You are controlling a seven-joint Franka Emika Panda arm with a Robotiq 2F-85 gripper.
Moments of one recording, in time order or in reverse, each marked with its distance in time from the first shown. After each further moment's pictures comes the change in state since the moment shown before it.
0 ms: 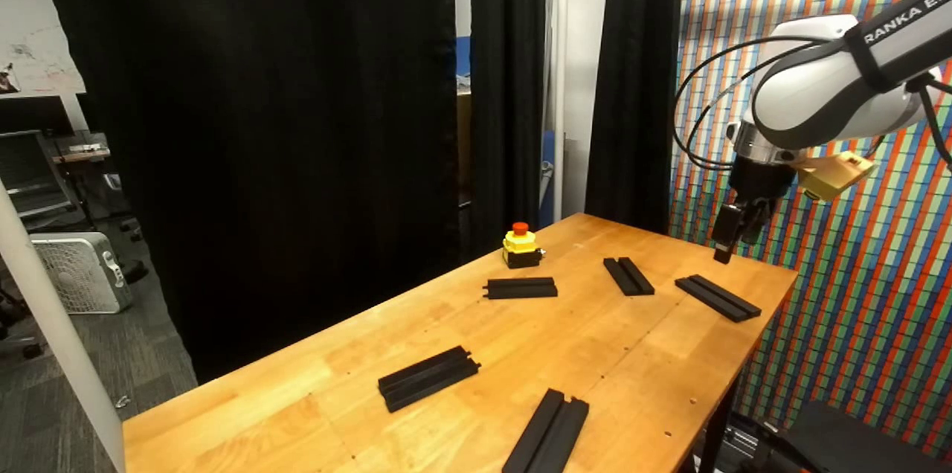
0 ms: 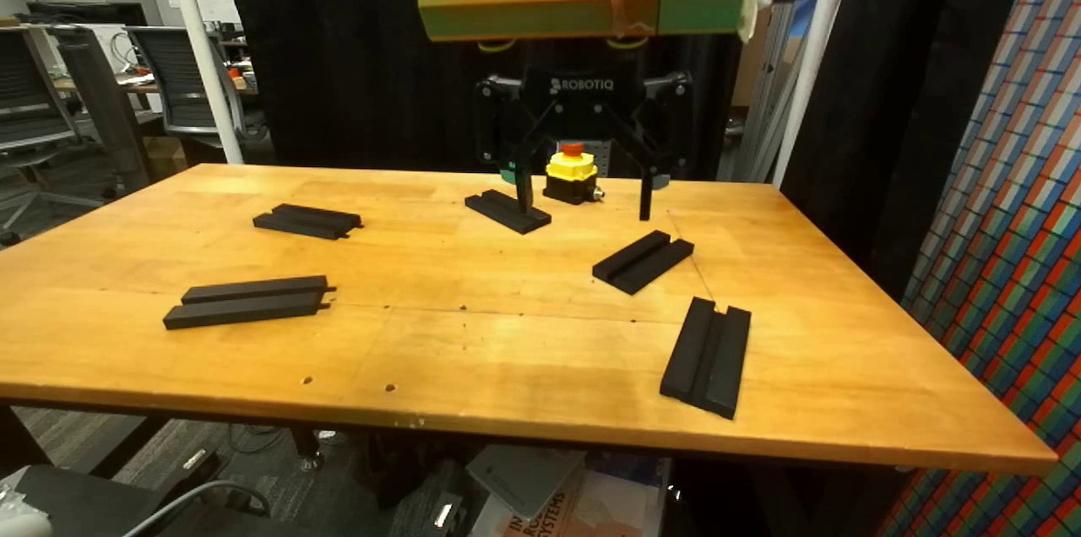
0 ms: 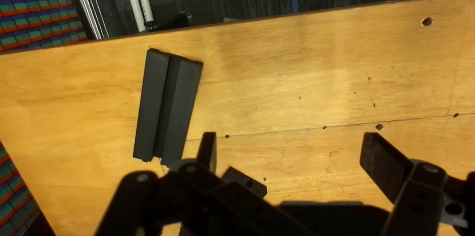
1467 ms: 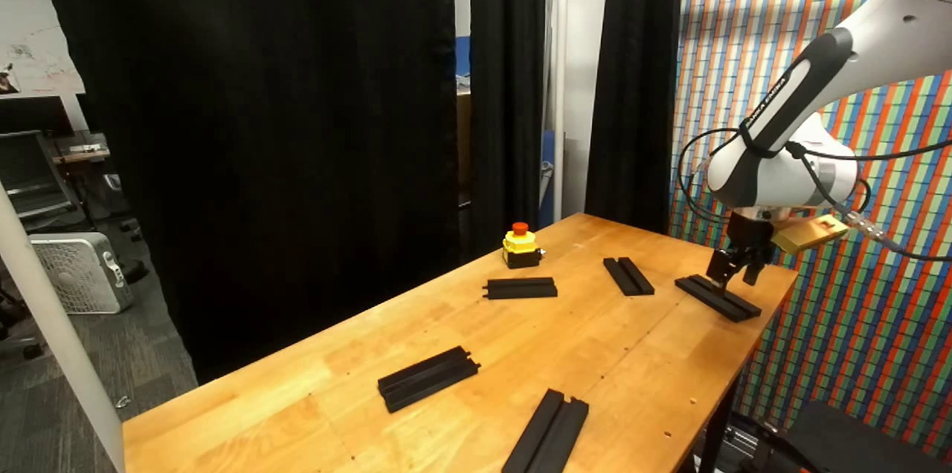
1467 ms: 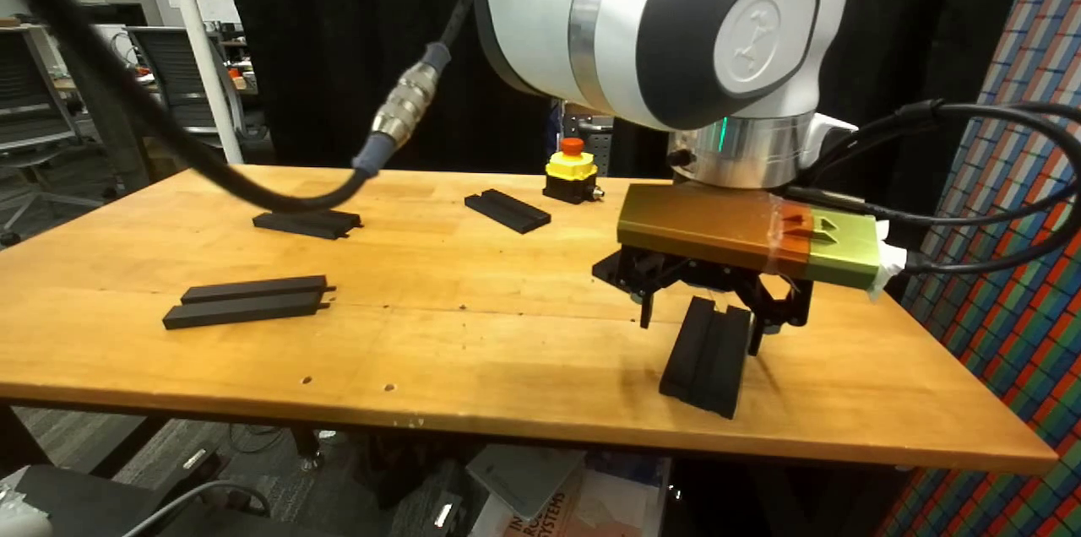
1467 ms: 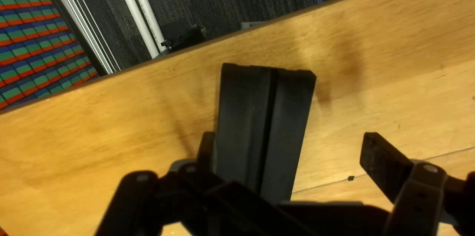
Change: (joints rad) arm -0.069 0.586 -0.089 0.185 0.311 0.343 -0.232
